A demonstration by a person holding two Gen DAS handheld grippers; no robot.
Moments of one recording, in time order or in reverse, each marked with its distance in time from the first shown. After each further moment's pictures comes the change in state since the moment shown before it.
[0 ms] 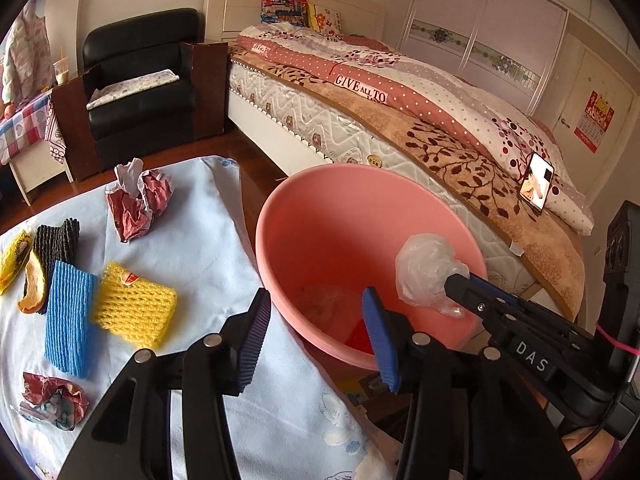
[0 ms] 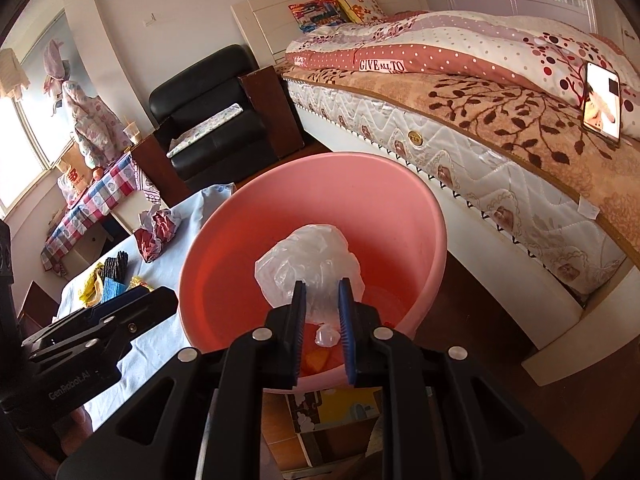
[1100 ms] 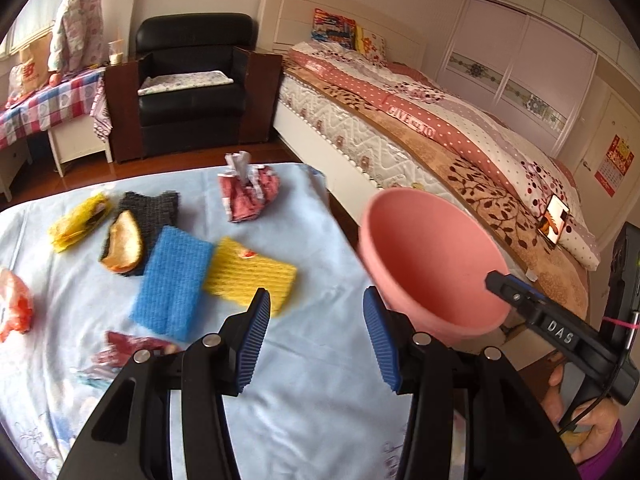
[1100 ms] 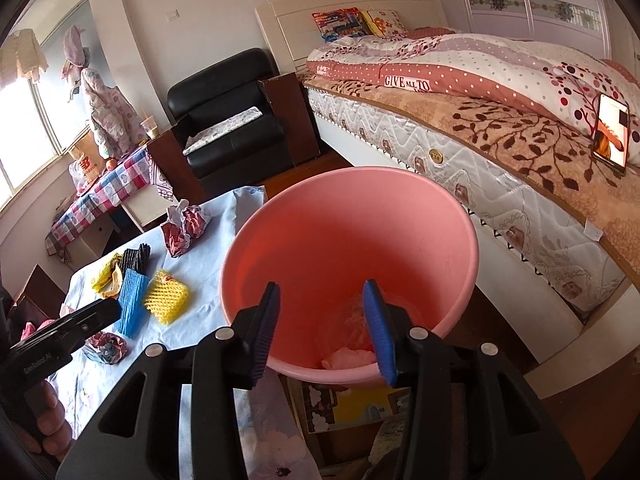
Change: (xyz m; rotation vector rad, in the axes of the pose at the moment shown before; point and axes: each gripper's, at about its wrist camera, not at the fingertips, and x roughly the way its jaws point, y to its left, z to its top) left arm -0.070 0.083 -0.029 -0.131 -0.080 0.081; right arm -0.016 0.036 -0.003 -0.084 -0.039 0.018
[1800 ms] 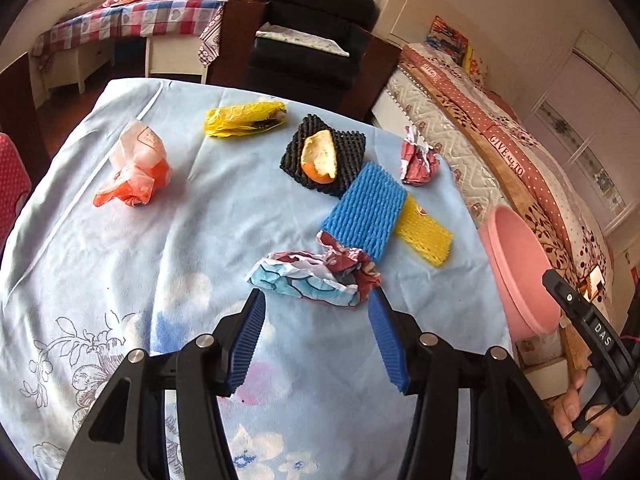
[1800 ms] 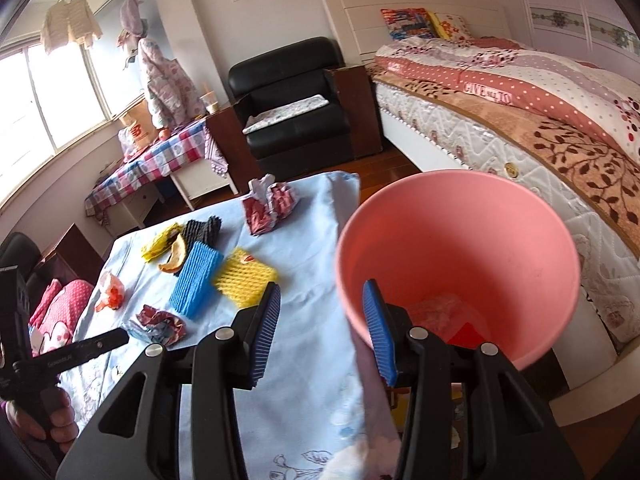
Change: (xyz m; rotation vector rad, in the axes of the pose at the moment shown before) left arm -0.047 0.131 -0.060 -0.353 0.066 0.148; right arm 0.010 0.075 -0.011 -0.141 0.031 0.165
